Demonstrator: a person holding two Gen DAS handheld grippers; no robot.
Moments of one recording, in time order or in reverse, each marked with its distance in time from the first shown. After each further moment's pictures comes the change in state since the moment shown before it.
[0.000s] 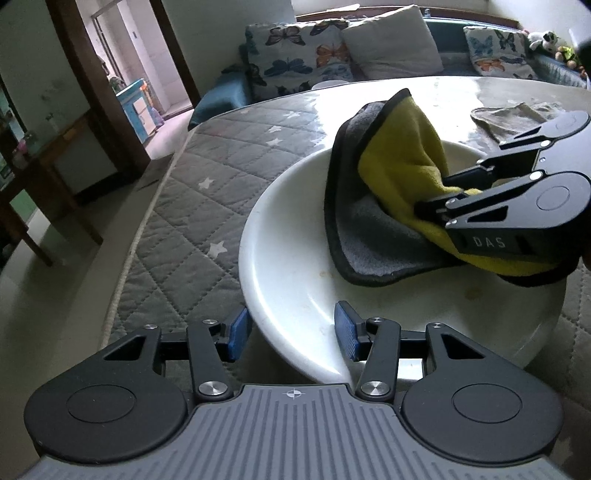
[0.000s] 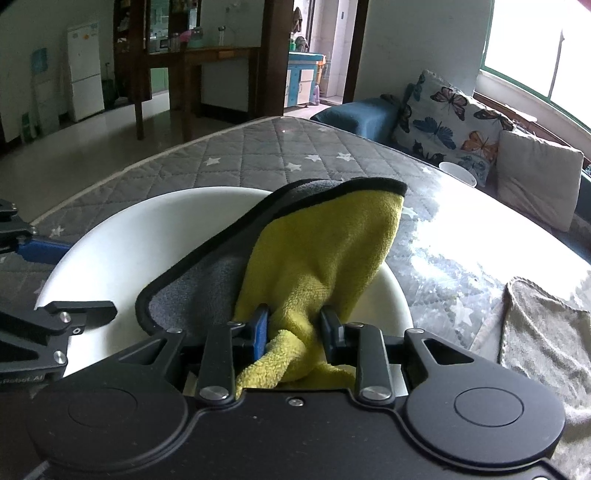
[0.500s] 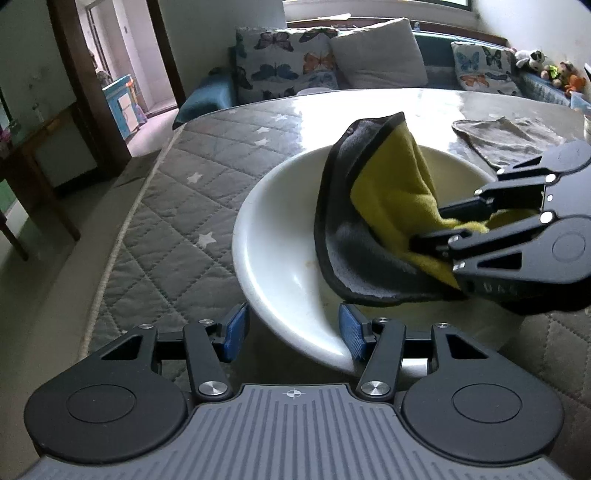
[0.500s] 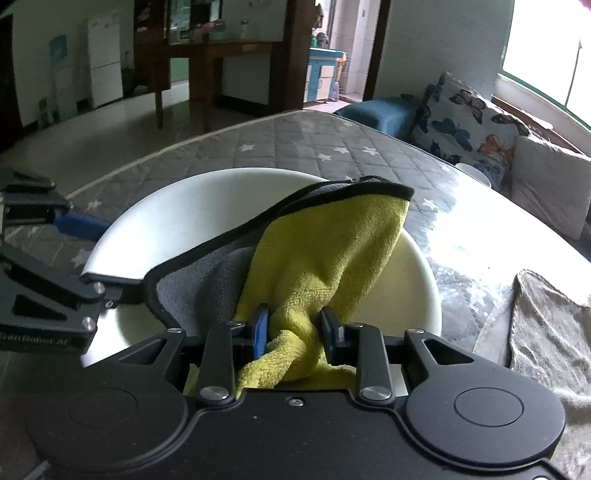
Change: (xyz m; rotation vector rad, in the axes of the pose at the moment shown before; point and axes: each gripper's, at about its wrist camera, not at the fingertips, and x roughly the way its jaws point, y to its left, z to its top) left arm -0.014 0.009 -0.010 -0.039 -0.024 -0.081; right arm -0.020 0.024 -0.009 -0.065 0.018 0.044
